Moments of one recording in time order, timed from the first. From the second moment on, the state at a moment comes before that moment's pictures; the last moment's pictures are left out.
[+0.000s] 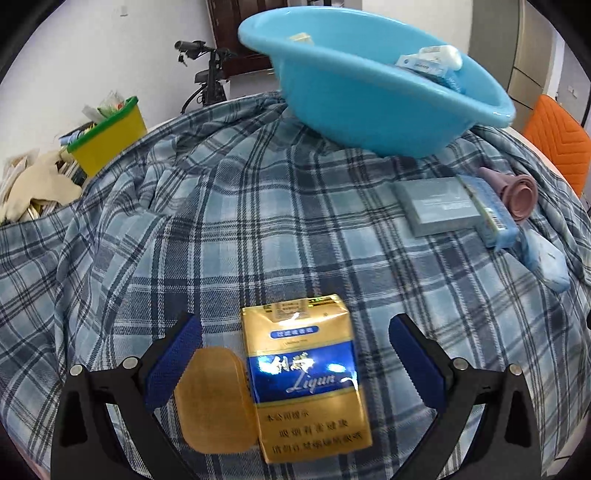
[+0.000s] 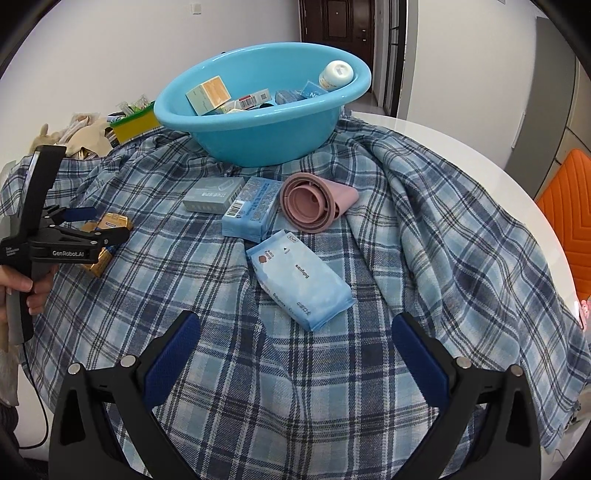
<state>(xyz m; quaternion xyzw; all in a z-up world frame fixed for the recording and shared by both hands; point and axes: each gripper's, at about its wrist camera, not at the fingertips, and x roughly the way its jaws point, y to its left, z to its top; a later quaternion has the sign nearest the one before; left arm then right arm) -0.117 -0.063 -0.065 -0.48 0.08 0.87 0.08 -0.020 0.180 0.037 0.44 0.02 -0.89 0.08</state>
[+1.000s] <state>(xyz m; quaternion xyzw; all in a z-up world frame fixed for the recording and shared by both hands) -0.047 0.032 -0.064 -0.48 0.14 0.85 0.18 -0.014 0.190 0.031 0.44 -0.01 -0.89 0.09</state>
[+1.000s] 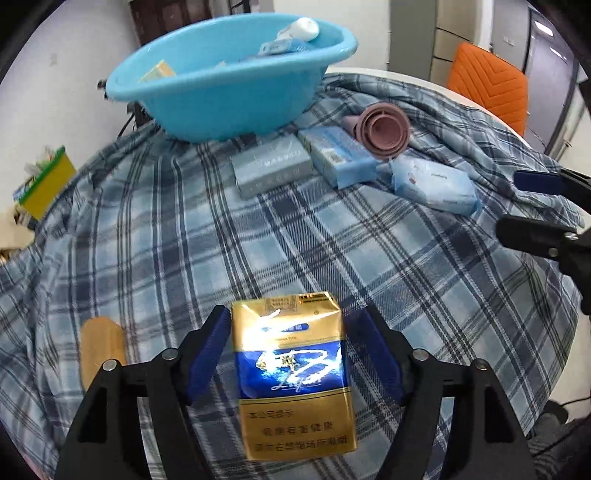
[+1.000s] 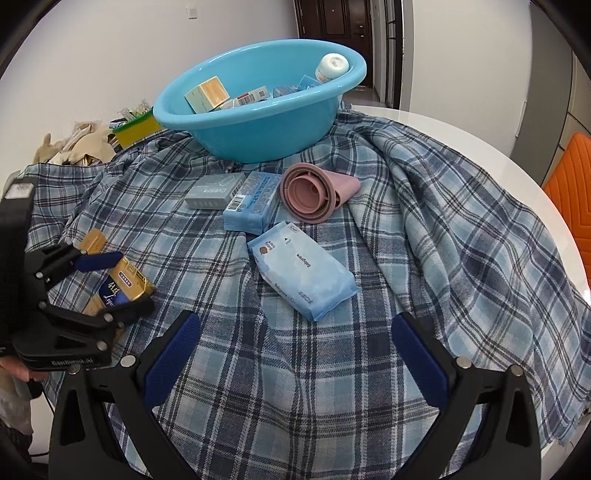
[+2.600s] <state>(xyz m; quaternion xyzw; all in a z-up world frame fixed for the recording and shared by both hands) -0.030 0.020 -0.059 -0.47 0.09 0.86 0.18 -0.014 0.193 0.028 0.44 -0.04 -0.89 0.09</state>
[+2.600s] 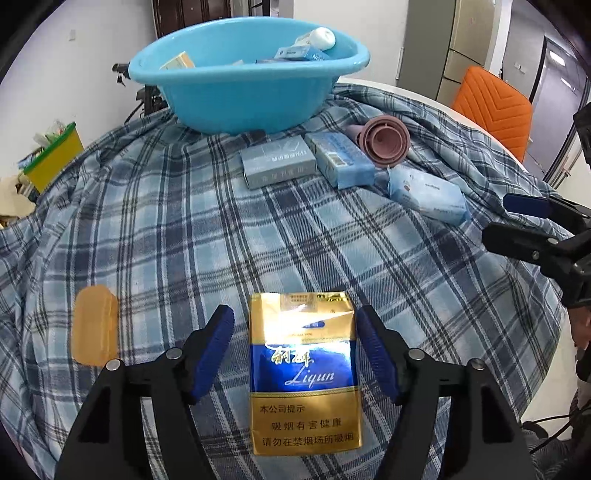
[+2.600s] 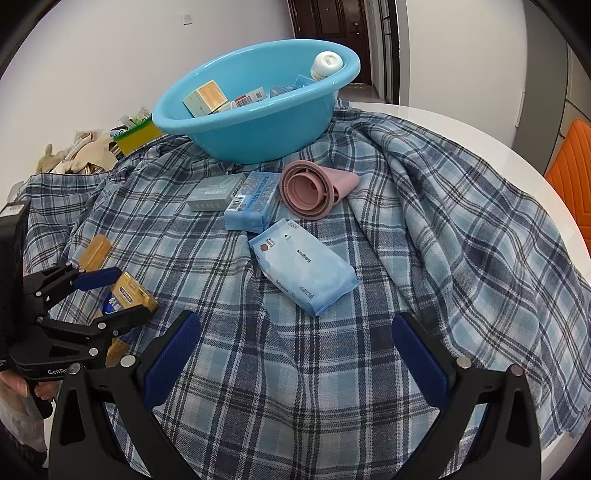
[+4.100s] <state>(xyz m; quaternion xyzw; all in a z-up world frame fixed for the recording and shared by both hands) 0.005 0.037 -0.061 -0.49 0.13 0.80 0.32 0.012 0.125 0.014 0.47 0.06 -0.80 0.36</state>
